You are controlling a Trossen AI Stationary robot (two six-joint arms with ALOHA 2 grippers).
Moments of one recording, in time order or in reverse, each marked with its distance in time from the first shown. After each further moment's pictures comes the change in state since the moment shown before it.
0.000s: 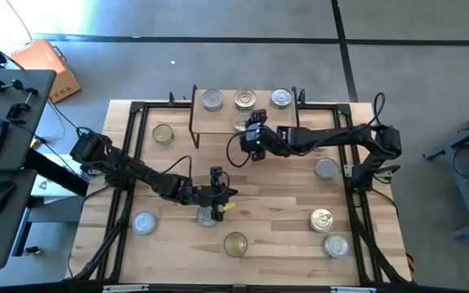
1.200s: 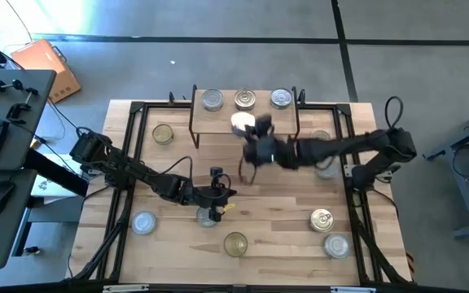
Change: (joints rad) left arm -0.005 -0.001 0.000 -0.026 -0.003 0.092; right arm 0.156 -0.117 0.000 0.085 0.189 -0.162
